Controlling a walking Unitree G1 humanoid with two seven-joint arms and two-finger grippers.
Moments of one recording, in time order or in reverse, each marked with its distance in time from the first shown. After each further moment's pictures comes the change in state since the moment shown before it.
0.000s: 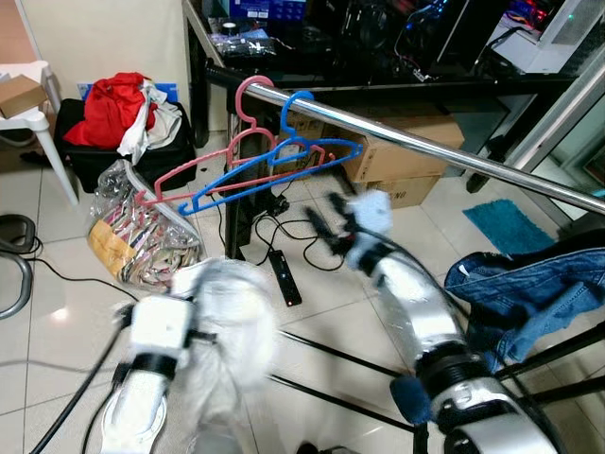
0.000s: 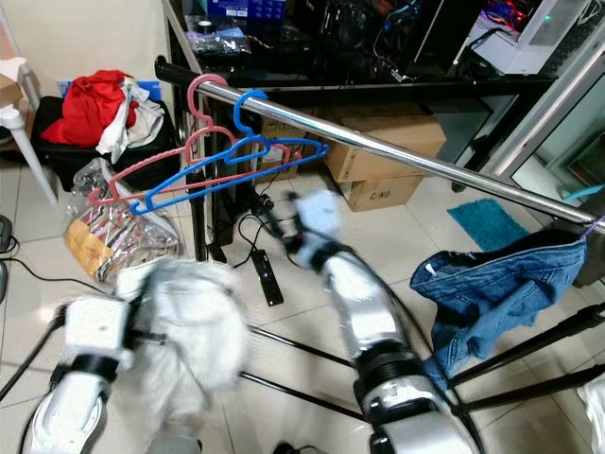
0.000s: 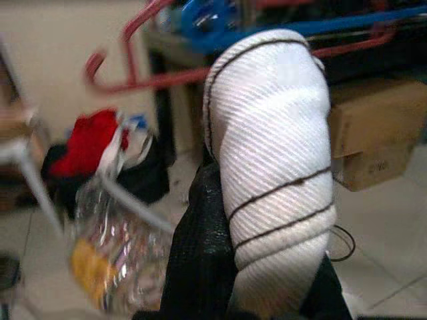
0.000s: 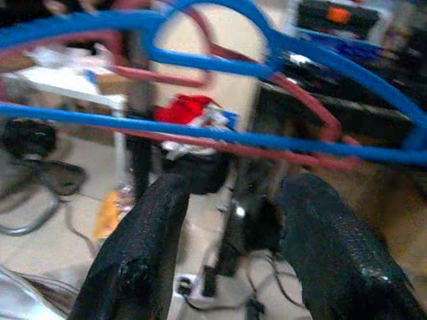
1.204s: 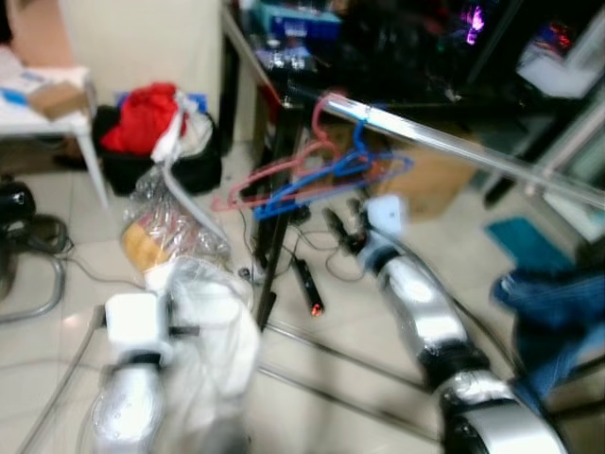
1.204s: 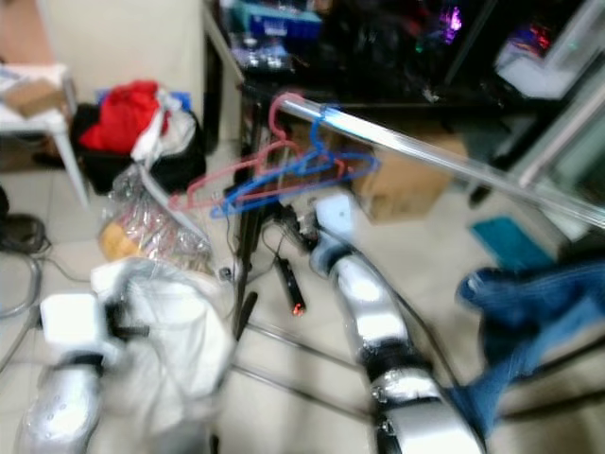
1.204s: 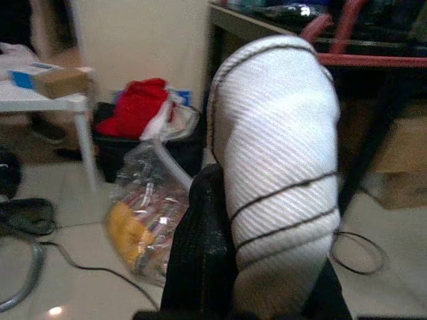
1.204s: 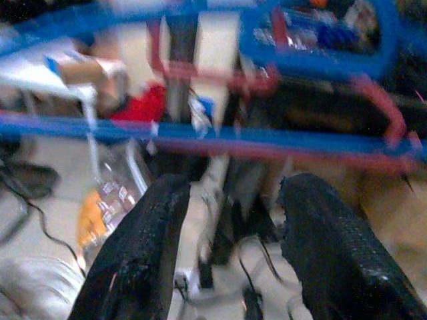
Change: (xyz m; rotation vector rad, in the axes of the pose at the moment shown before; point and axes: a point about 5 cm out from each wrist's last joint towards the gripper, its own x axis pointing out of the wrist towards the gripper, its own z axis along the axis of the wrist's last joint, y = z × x) left arm 0.007 0.001 -0.009 -0.078 0.052 0.037; right arm -0.009 -0.020 -0.017 0.017 0.067 -0.130
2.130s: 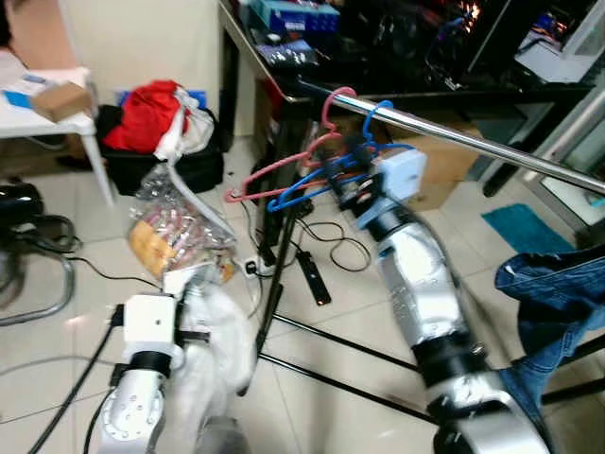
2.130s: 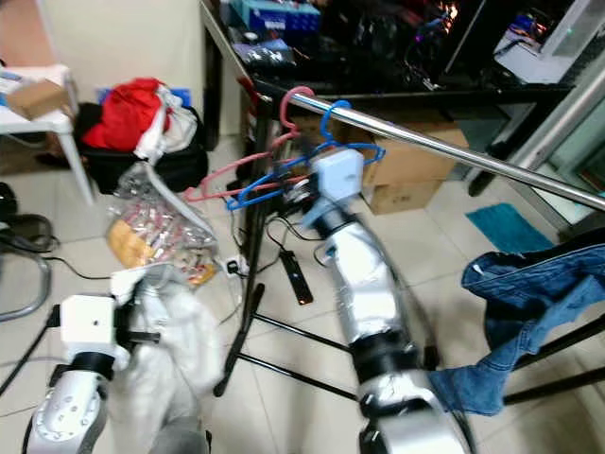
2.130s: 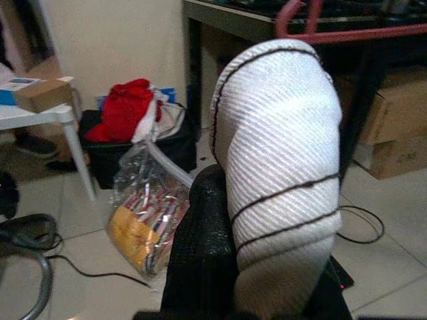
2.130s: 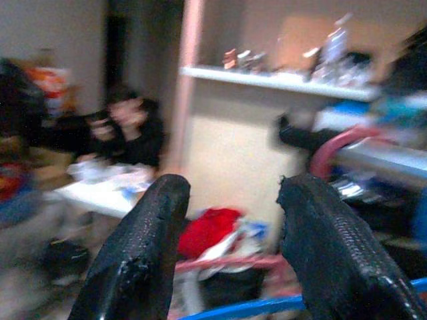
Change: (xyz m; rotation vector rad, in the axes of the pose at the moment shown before) left arm 0.001 -0.002 0.001 0.103 0.002 -0.069; right arm 0.007 0.050 0.081 0.053 -0.390 0.273
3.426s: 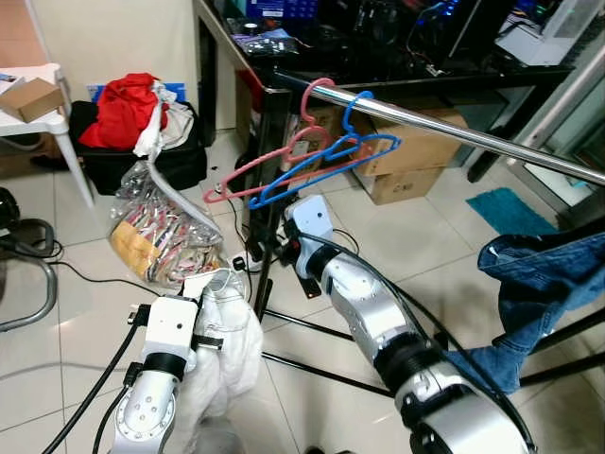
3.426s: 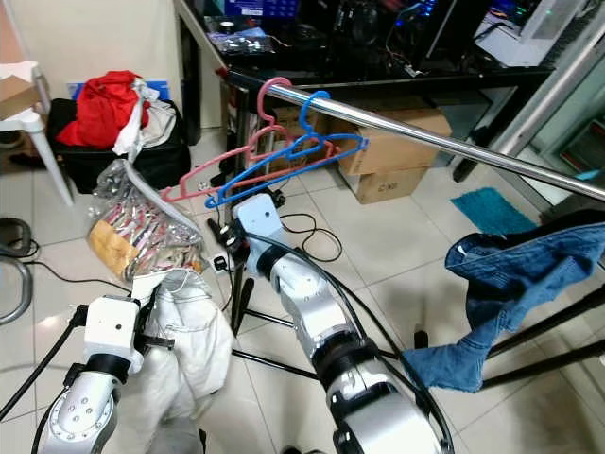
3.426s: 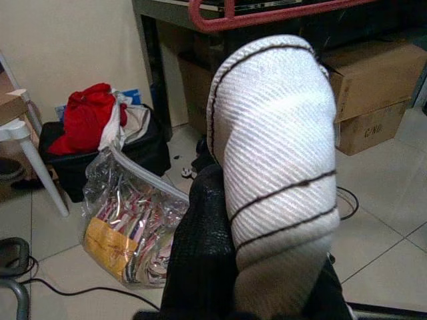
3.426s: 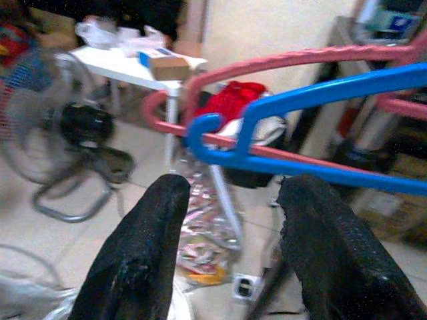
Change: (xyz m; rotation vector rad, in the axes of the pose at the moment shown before) left arm 0.001 -0.012 -0.003 0.056 0.002 -0.055; right arm 0.014 0.040 -0.065 -0.053 0.369 0.031
